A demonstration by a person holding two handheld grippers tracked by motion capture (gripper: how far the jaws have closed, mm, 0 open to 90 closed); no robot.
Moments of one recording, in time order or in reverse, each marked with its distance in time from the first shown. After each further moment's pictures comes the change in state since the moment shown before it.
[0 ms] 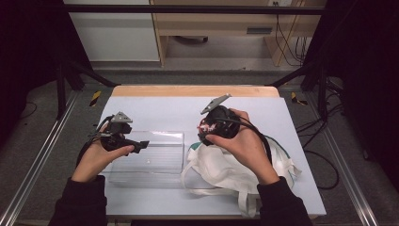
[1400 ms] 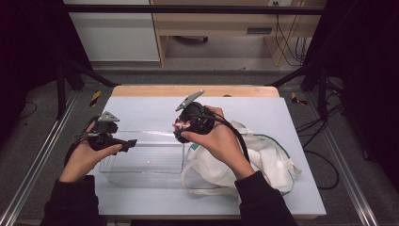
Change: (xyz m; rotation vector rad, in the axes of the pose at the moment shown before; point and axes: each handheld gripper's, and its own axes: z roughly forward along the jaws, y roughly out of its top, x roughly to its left) left arm 0.026 -0.015 -0.015 0.009 0.062 -0.040; right arm 0.028 0.043 0.029 -0.066 0.085 -0.021
